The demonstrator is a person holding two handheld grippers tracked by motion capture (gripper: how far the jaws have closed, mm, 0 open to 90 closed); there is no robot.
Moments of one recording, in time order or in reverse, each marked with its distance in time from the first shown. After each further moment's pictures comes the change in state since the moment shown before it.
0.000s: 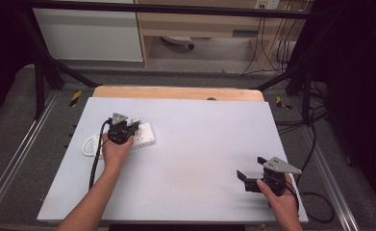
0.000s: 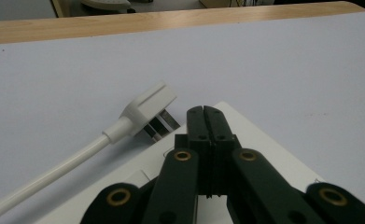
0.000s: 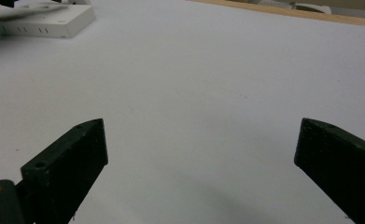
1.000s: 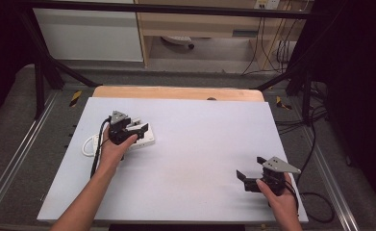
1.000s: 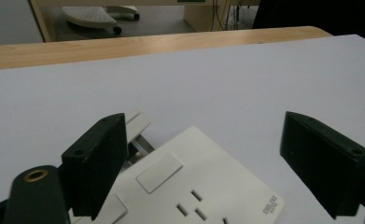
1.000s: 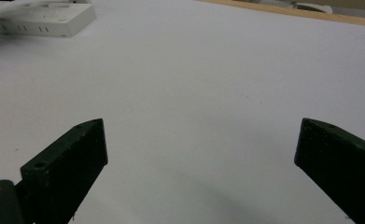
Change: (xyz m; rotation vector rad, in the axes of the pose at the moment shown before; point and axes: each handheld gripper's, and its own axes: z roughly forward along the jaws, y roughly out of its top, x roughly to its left) left arm -0.010 0.010 -0.010 -0.071 -0.069 -0.007; right arm 0.000 0.000 0.001 0.002 0.004 -0.008
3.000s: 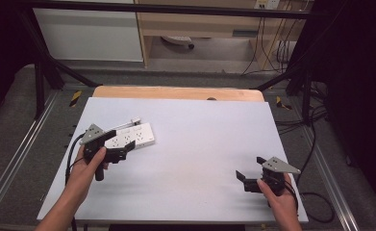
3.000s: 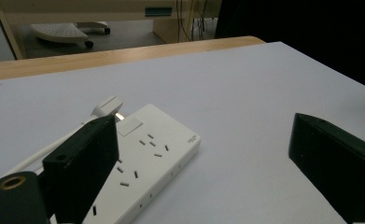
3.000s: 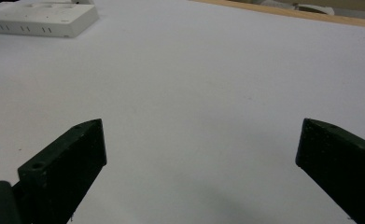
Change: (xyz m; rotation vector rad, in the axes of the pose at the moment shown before) left arm -0.016 -0.005 -0.111 -0.049 -0.119 0.038; right arm 0.002 0.000 0.000 -0.004 0.004 -0.003
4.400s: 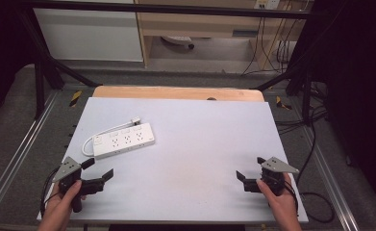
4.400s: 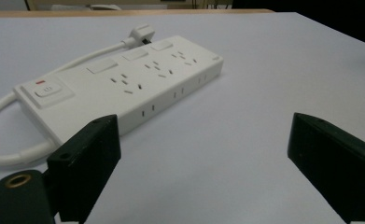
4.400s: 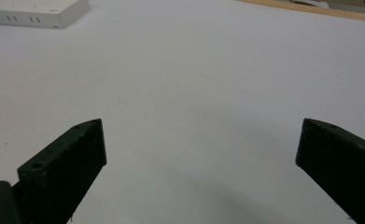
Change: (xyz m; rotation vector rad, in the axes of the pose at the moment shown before) left arm 0.013 -0.082 -0.060 0.027 0.040 -0.013; right arm -0.002 -0.003 0.003 0.026 -0.025 -0.007
